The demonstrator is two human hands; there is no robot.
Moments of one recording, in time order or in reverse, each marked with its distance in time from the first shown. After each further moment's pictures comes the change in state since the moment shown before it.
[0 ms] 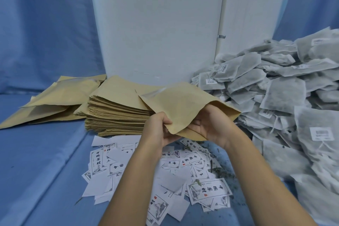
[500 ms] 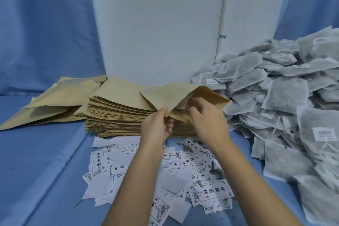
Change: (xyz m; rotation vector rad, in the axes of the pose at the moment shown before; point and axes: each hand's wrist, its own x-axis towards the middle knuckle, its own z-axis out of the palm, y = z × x) left_hand 0.009 -0.002 0.003 -0.016 0.192 0.109; right_hand 0.001 0.015 0.014 -1.066 0.461 -0.525
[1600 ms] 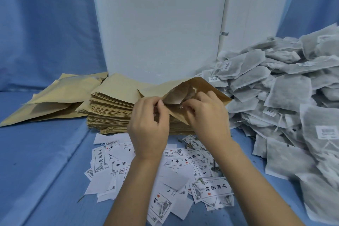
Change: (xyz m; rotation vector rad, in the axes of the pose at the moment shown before) left_hand -0.003 -0.010 -0.020 0.671 0.363 1.399; right_hand -0.004 -0.006 0.000 -0.391 0.236 -0.483
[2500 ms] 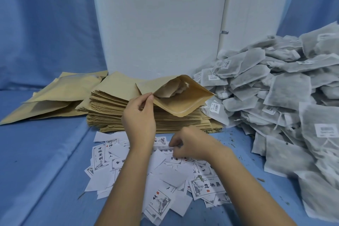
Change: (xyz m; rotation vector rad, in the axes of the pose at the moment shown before) left_hand 0.015 -0.009 0.000 -0.276 -0.161 -0.716; right_hand -0.028 0.007 0.029 0.286 -0.945 0.028
